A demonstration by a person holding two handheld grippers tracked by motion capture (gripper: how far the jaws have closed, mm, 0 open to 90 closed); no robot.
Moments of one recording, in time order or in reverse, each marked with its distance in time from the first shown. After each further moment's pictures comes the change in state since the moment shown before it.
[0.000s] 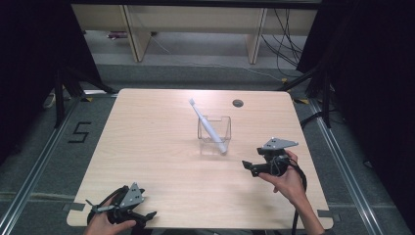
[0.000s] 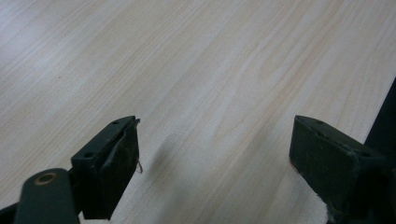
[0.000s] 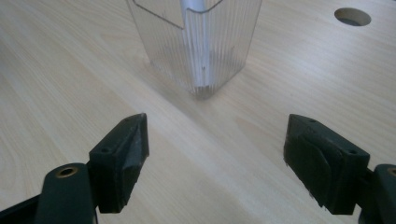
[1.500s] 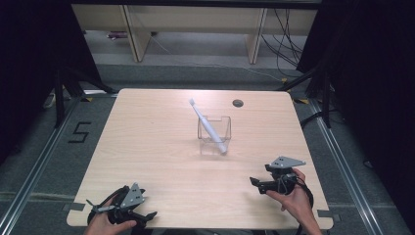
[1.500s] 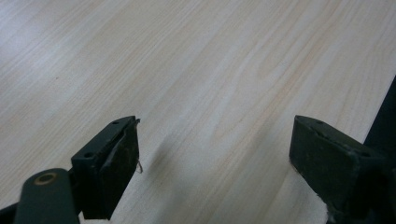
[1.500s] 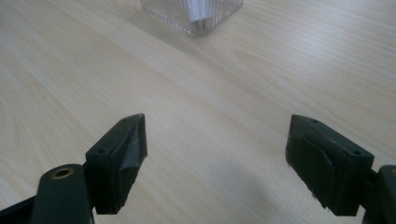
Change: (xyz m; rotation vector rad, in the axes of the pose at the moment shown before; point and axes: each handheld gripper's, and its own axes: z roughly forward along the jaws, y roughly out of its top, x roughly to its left) left arm -0.002 0.000 0.001 0.002 -0.003 -0.005; right arm 0.005 -0.055 -0.010 0.043 -0.022 0.058
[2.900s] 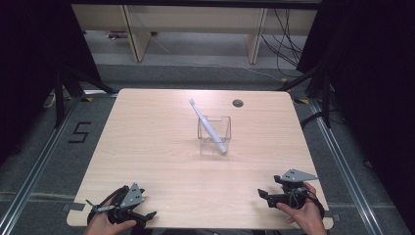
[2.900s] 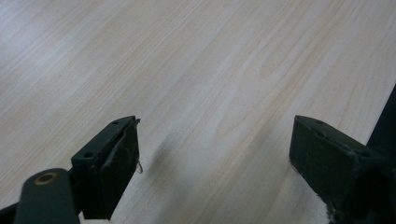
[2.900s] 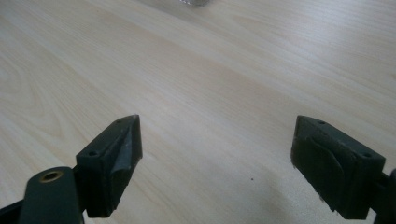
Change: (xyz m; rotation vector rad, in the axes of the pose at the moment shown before) left arm 0.000 -0.001 0.000 0.002 0.006 -0.006; right arm -0.001 -0.035 -0.021 -0.019 0.002 0.026
